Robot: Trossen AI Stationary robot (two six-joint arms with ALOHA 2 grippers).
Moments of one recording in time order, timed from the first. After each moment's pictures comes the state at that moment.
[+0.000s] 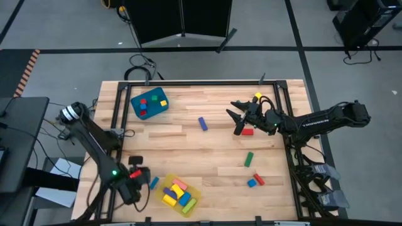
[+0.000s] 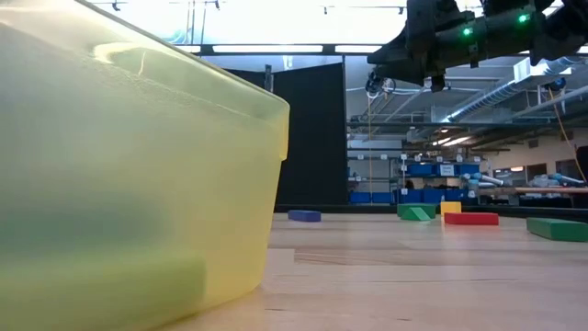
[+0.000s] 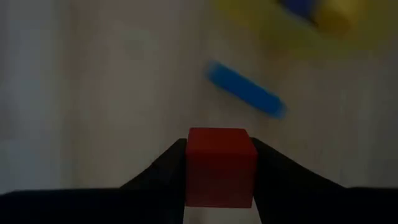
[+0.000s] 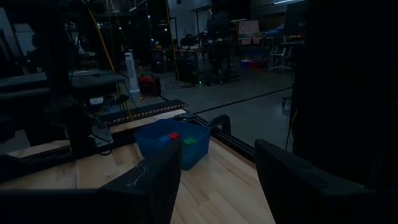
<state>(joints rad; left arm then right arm) -0.91 1.41 0.95 -0.96 -0.28 -0.92 -0.01 1.08 0.42 0.66 0.53 0.08</state>
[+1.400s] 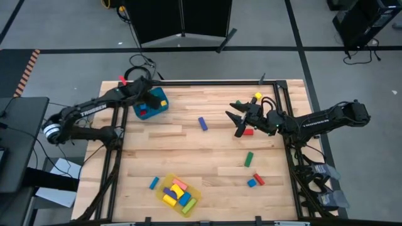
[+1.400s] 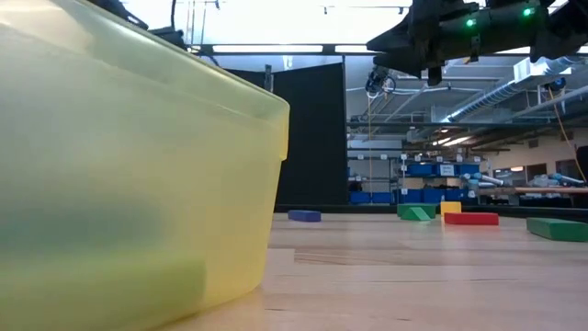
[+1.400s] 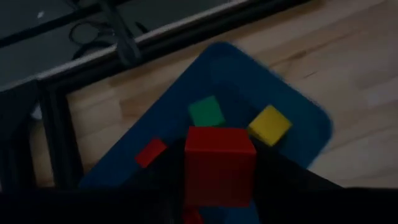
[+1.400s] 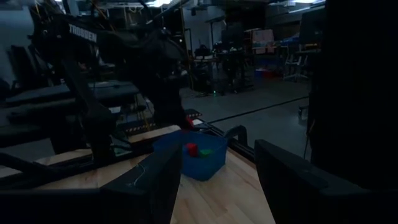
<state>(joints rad) 0.70 1.11 0.76 -0.64 -0.33 -0.39 0.01 1.08 0.42 0.72 0.49 0.08</state>
